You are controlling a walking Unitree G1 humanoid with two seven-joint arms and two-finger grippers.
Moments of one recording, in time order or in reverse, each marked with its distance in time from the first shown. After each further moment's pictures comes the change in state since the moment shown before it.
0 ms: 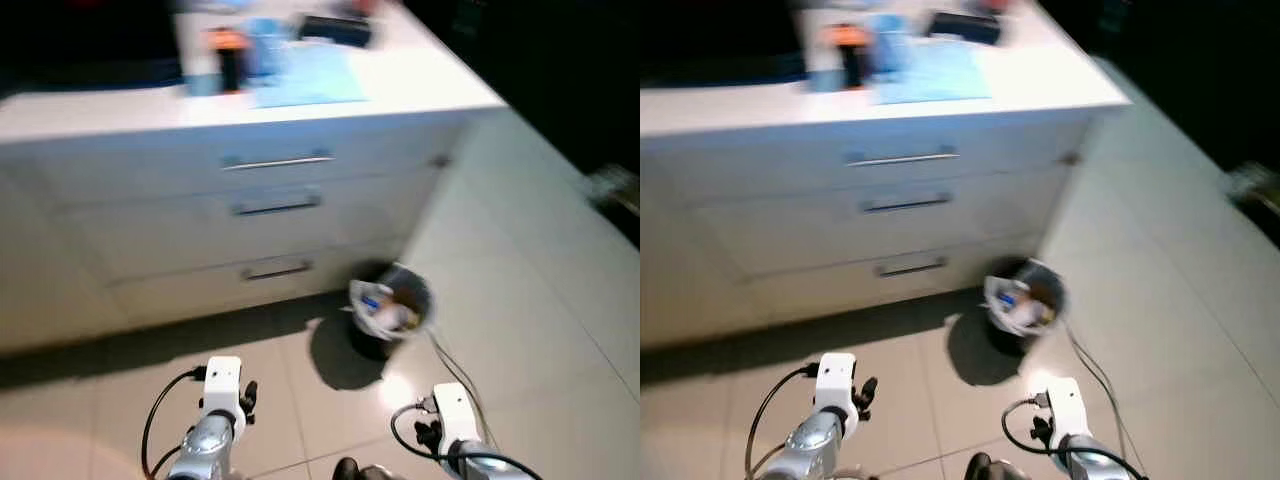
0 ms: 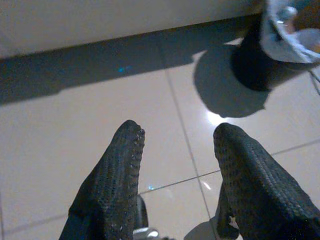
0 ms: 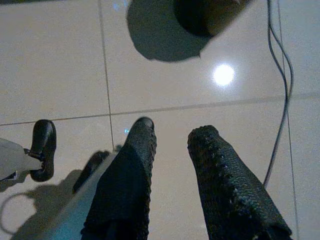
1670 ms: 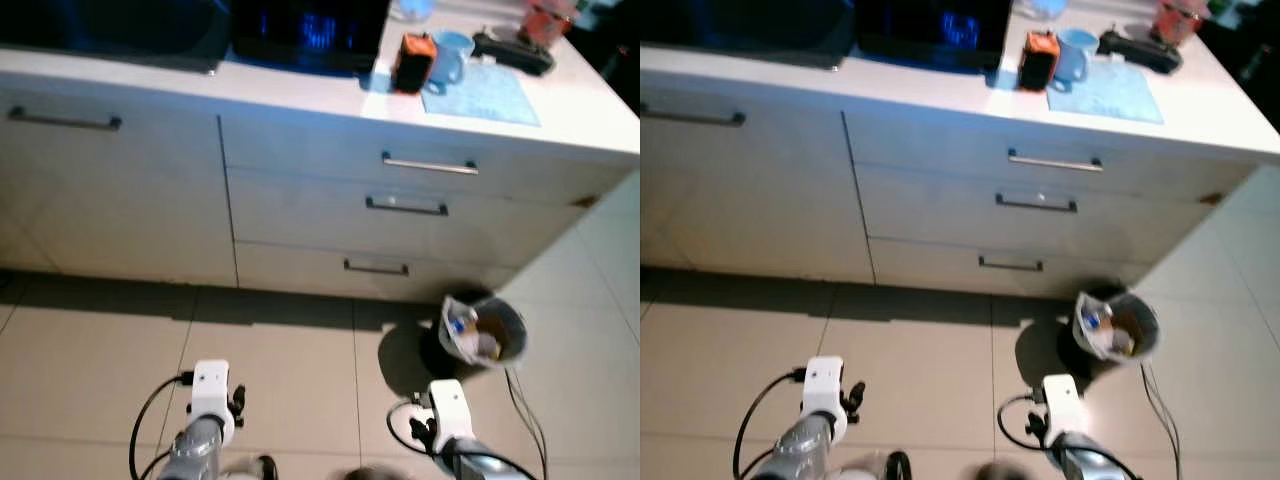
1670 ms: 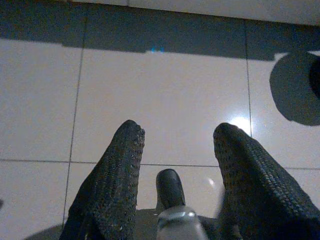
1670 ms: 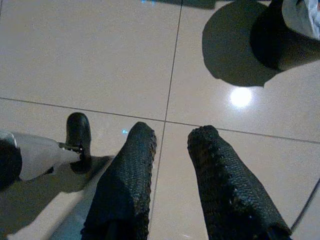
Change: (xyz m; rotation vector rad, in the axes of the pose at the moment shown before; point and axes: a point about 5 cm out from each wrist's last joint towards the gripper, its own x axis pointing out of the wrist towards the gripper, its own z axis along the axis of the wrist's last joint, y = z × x) left arm 0.000 0.005 -0.002 -0.020 0.017 0.025; right arm 0.001 0.003 0.002 0.030 -0.019 -0.005
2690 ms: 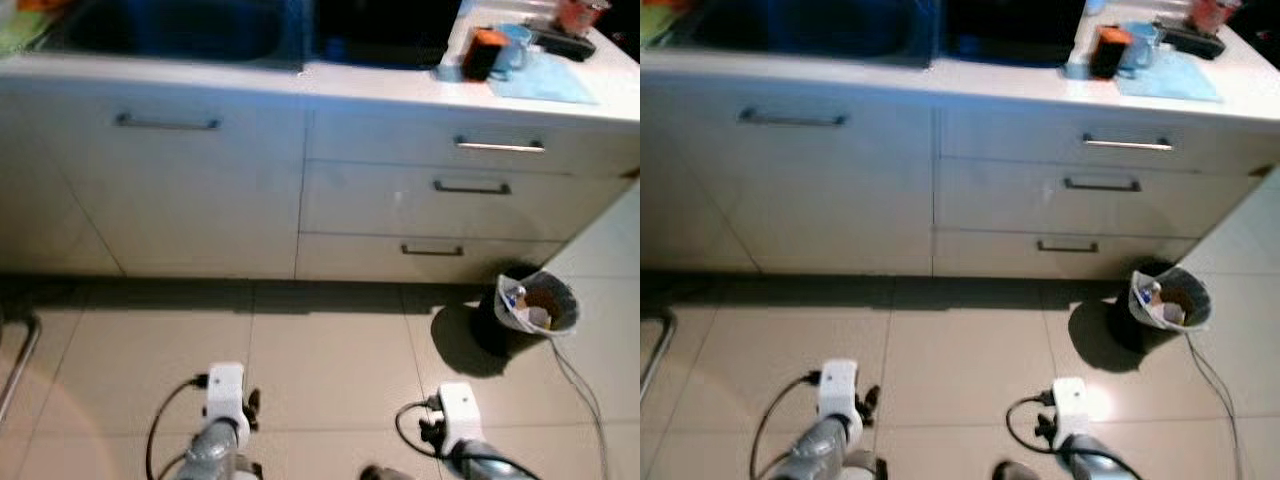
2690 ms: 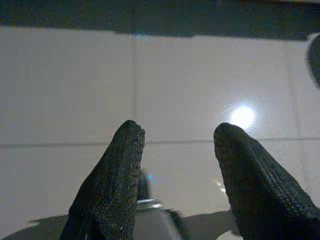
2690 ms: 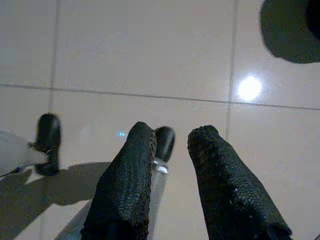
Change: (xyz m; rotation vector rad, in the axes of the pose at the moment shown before) left arm -0.002 -0.005 -0.006 -0.006 0.016 -0.008; right arm -0.001 0.000 -0.003 0.011 -0.005 -0.004
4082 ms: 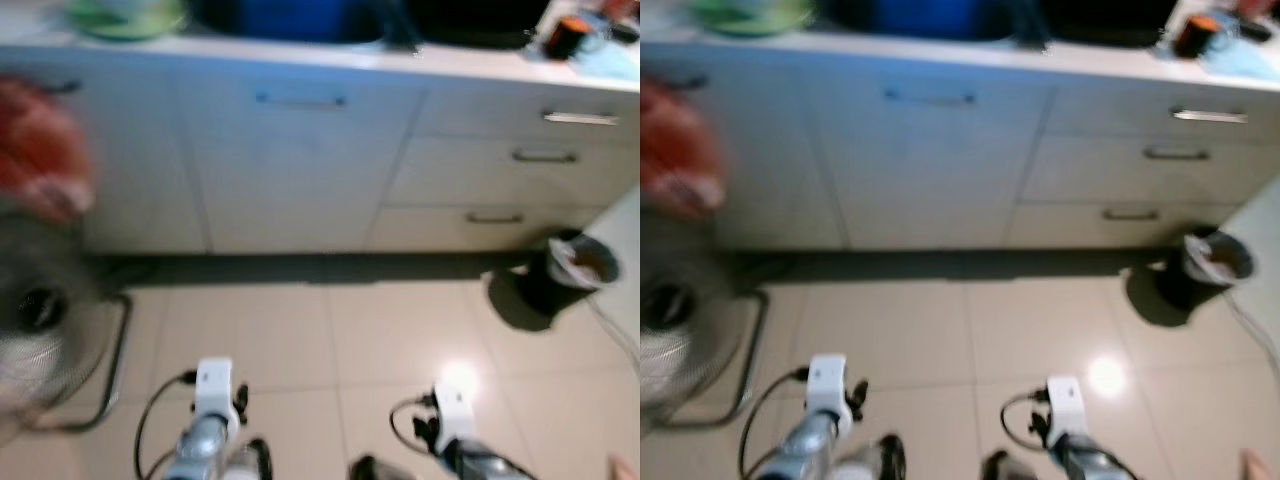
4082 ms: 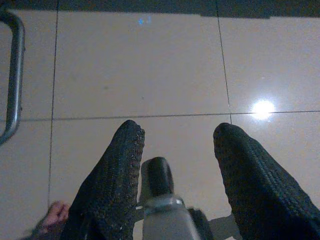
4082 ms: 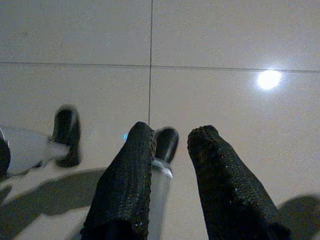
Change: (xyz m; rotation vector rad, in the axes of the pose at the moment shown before) left arm 0.000 0.001 0.000 -0.009 -0.006 0.016; right arm 0.001 -0.003 0.007 -0.002 -0.020 -0.009
